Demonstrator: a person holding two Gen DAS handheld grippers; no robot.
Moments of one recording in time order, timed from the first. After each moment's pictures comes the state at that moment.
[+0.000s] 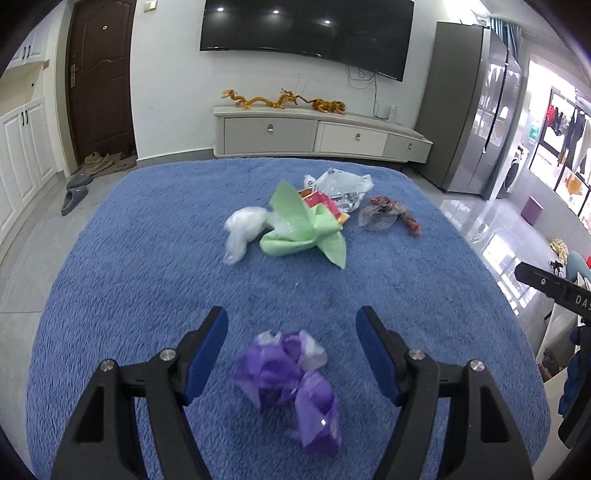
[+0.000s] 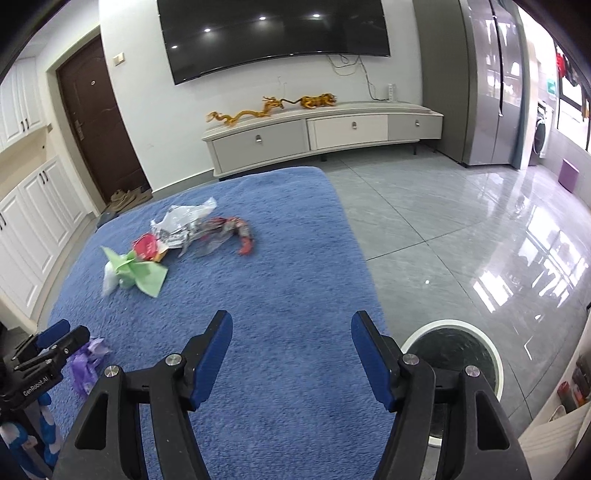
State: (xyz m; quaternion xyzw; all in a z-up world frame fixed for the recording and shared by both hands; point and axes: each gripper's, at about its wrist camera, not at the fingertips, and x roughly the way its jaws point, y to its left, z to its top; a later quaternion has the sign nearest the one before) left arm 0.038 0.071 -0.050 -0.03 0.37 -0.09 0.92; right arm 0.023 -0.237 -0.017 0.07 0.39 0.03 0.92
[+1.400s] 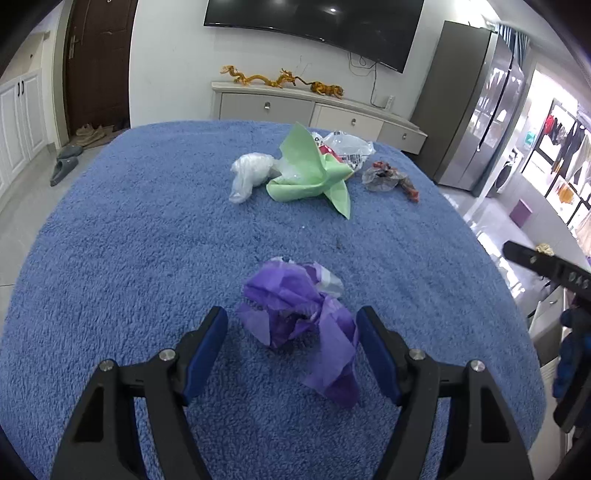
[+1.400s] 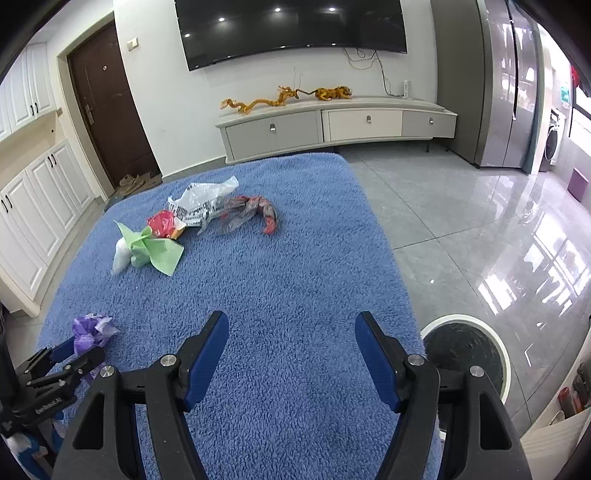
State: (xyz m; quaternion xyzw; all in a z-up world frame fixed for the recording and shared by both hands) left arm 0.021 0.089 -0.079 -0.06 0.41 -0.12 0.90; right arm 0.022 -0.211 -0.030 0.05 0.41 0.05 0.91
